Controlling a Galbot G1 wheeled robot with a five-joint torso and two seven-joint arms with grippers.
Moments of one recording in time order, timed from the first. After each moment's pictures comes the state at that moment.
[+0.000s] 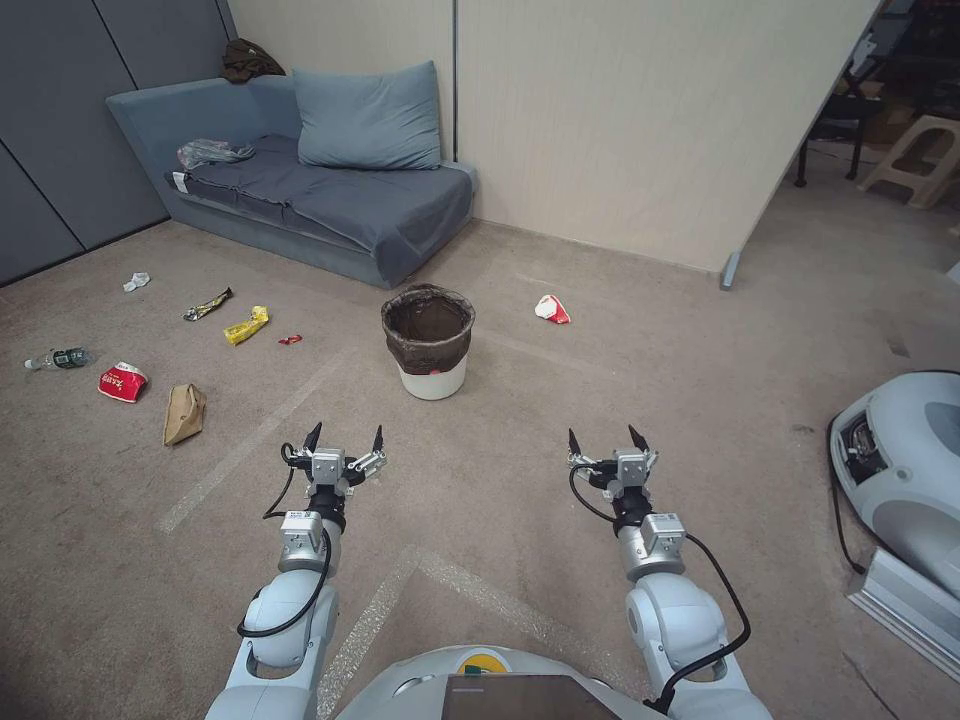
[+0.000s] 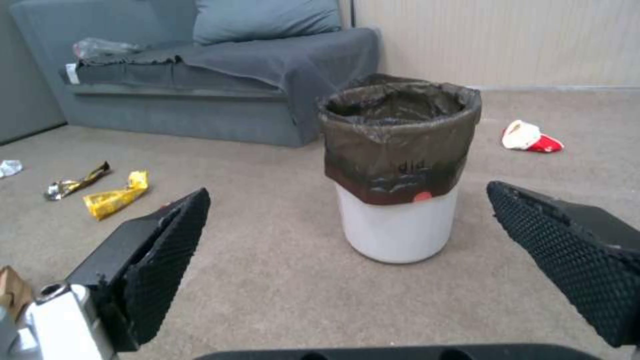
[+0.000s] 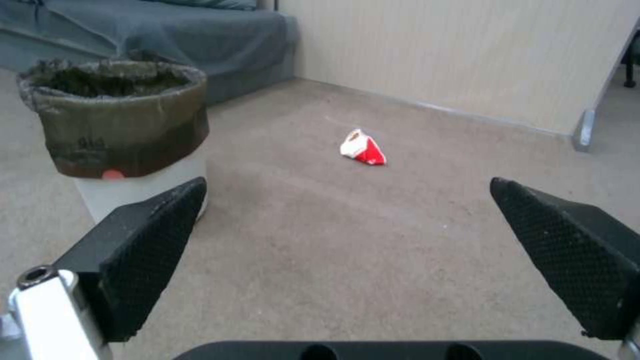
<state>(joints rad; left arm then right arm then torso) 1.55 -1.50 -0.55 -2.00 0.00 0.00 0.00 -1.55 1.50 0.55 2.00 0.00 0.00 0.00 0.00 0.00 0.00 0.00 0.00</state>
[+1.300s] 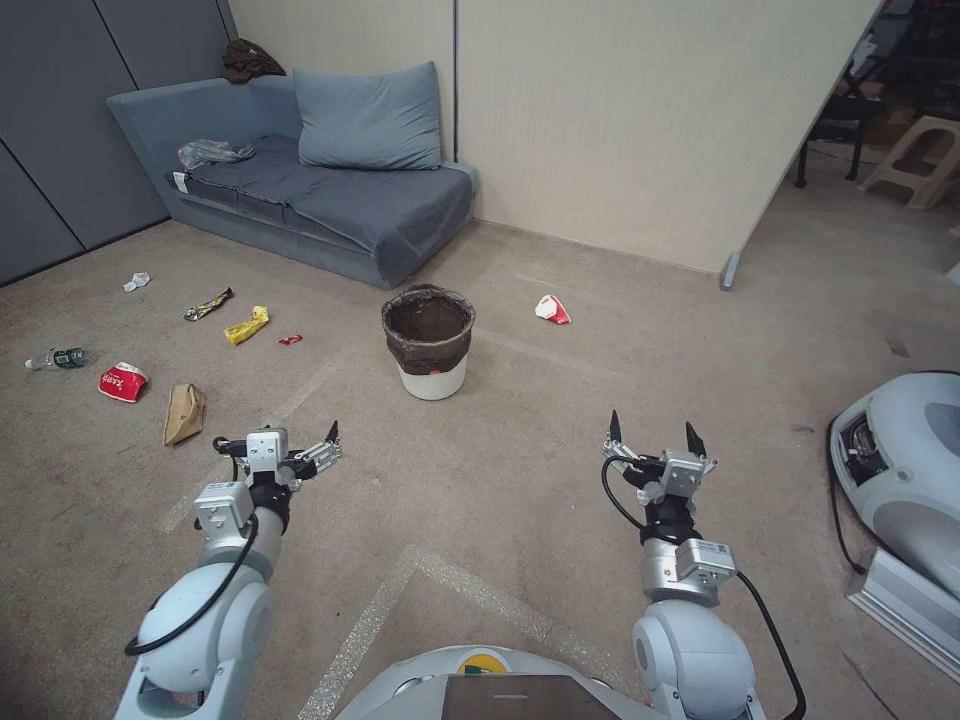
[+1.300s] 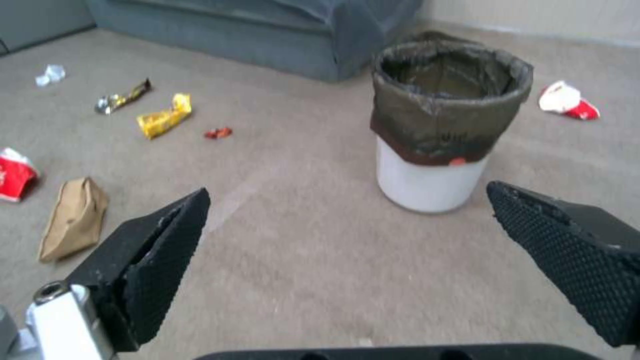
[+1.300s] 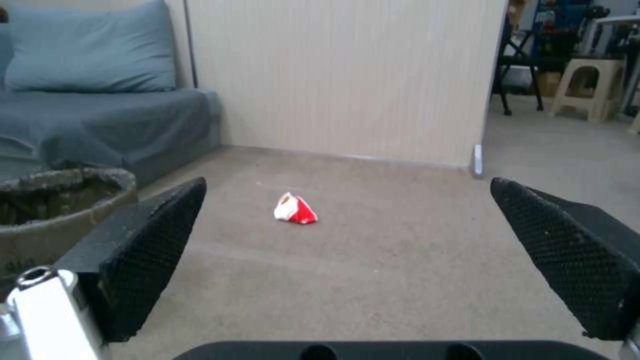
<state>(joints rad) 1.64 -1.36 -0.68 -2.41 -0.31 0.58 -0.16 -1.69 1.61 0.54 2.22 -0.04 0.07 0.18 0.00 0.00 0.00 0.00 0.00</state>
